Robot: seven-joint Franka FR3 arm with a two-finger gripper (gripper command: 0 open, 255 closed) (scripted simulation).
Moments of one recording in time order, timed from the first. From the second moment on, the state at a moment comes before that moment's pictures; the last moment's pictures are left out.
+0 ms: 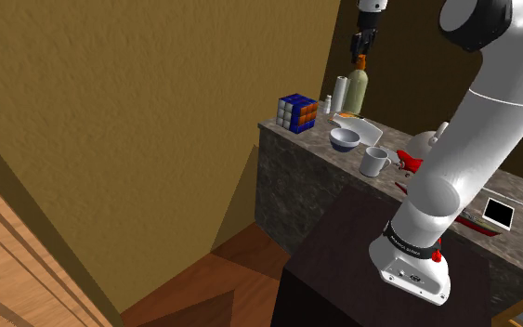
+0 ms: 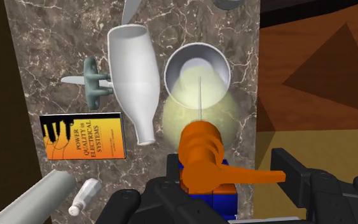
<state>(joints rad) -0.25 0.03 -0.53 -1.57 -0.07 1.65 -0.62</state>
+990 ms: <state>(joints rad) -0.34 -0.48 -0.52 -1.93 -0.31 1.57 -0.67</state>
